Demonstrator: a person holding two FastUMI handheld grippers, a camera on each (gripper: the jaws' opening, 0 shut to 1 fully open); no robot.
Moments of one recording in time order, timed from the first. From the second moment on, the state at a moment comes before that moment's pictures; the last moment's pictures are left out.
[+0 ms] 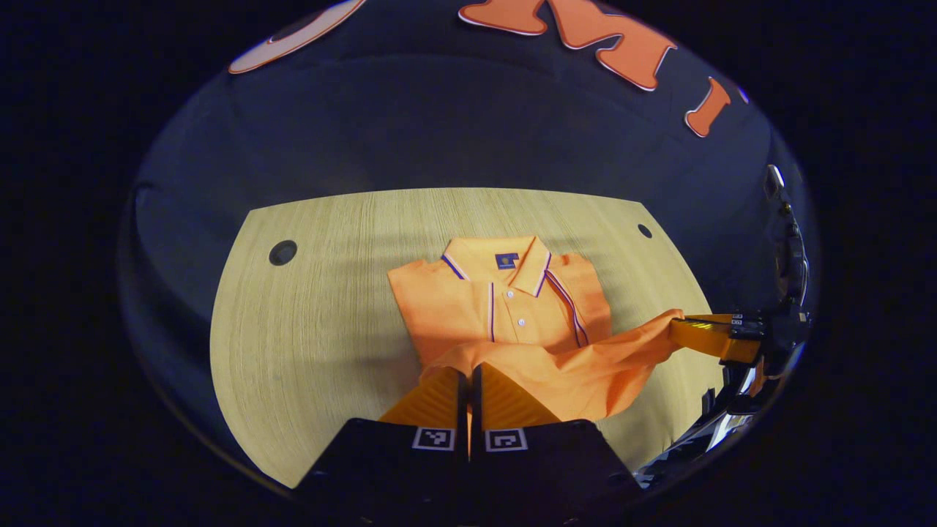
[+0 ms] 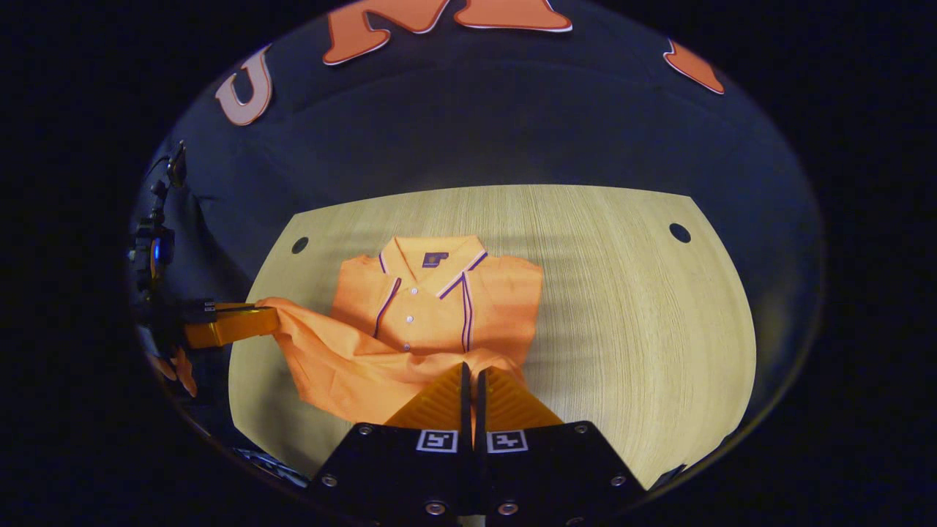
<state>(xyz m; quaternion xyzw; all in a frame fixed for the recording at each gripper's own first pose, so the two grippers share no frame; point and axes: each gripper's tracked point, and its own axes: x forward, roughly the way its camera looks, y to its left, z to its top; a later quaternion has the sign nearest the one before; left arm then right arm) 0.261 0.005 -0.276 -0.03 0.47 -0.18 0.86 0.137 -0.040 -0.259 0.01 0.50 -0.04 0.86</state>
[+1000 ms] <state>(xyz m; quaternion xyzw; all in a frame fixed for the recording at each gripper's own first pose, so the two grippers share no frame) 0.409 0.008 -0.321 0.00 0.46 -0.16 0.87 0.266 -0.096 -0.310 0.09 0.49 -0.14 0.85</state>
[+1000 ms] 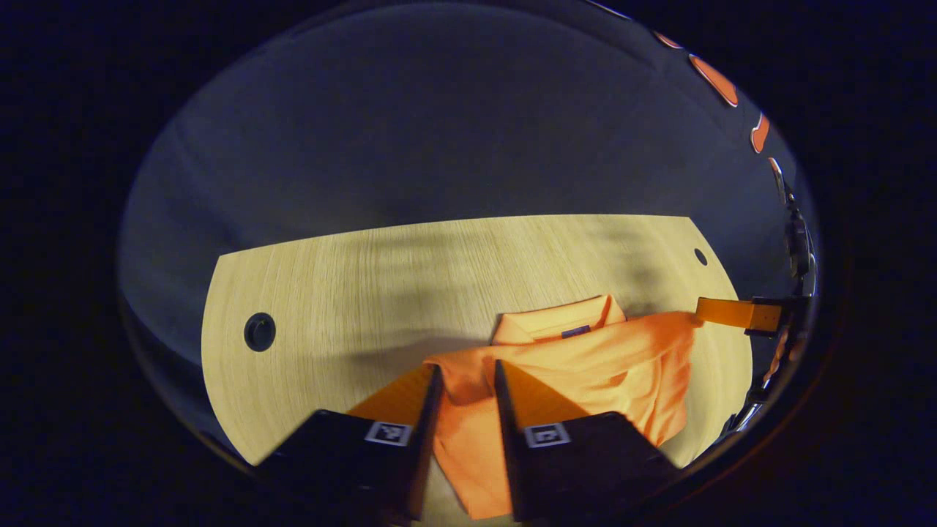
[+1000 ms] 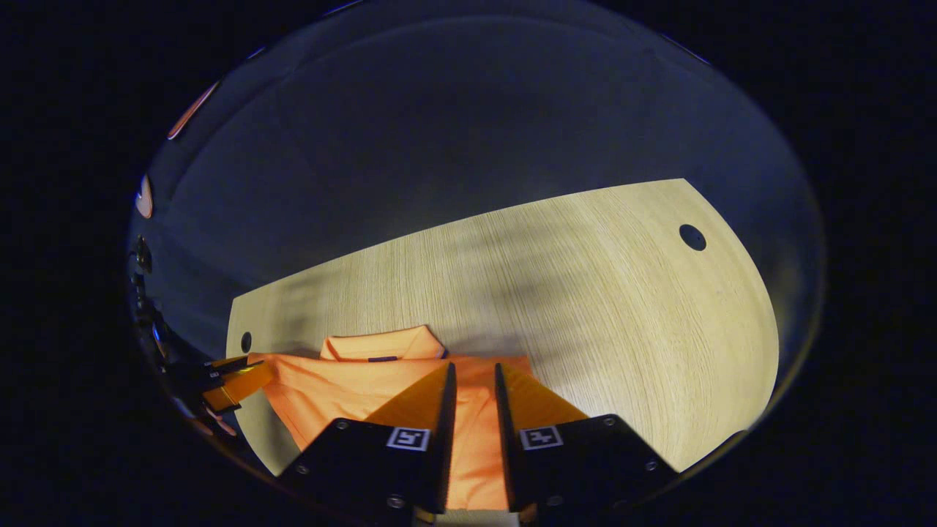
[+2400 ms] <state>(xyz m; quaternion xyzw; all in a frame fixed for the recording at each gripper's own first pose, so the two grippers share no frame) 0.166 0.081 -0.052 -0.07 0.13 -0.06 0.99 0.102 -0.020 -0.060 -0.06 0.20 -0.05 0.98</state>
